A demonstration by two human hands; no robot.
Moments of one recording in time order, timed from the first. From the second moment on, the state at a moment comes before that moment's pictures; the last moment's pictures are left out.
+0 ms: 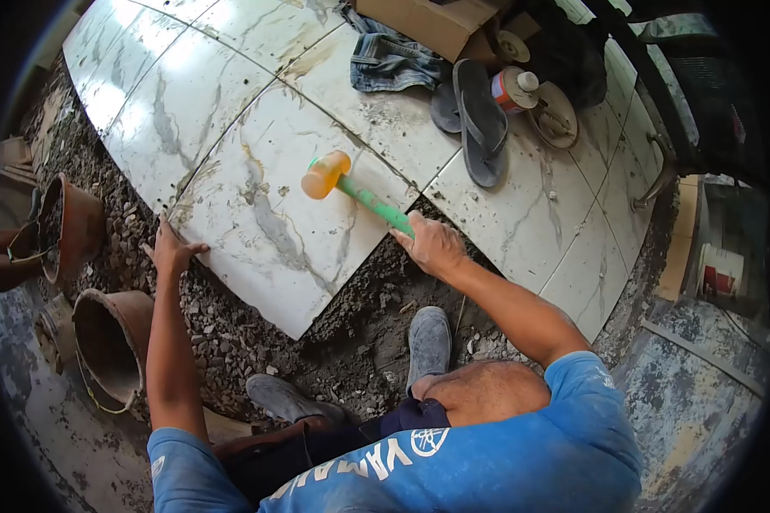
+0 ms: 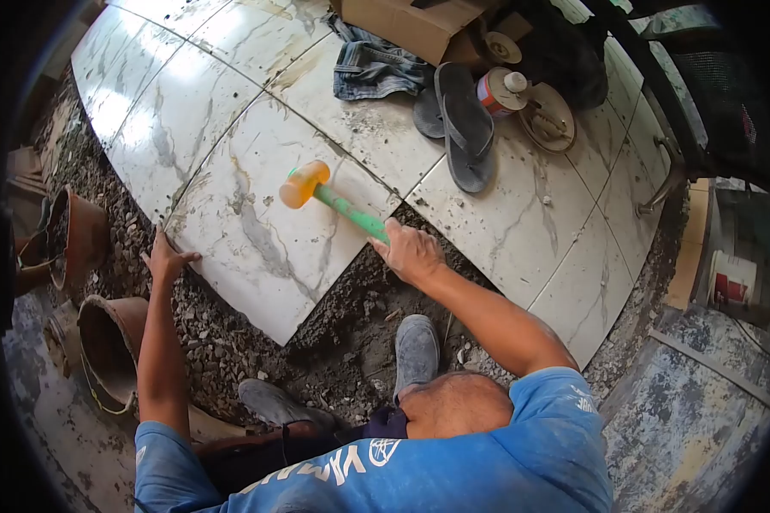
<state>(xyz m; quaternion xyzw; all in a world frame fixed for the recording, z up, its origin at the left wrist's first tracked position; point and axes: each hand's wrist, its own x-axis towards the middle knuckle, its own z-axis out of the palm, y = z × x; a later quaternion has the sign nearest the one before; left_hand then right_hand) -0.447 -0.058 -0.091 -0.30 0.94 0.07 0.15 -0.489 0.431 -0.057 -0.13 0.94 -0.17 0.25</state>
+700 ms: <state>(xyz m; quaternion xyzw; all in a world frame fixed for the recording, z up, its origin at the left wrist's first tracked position) -0.452 -0.057 -0.087 -0.30 0.94 0.08 0.16 -0.418 0.505 -0.051 -0.05 0.96 -0.25 0.14</state>
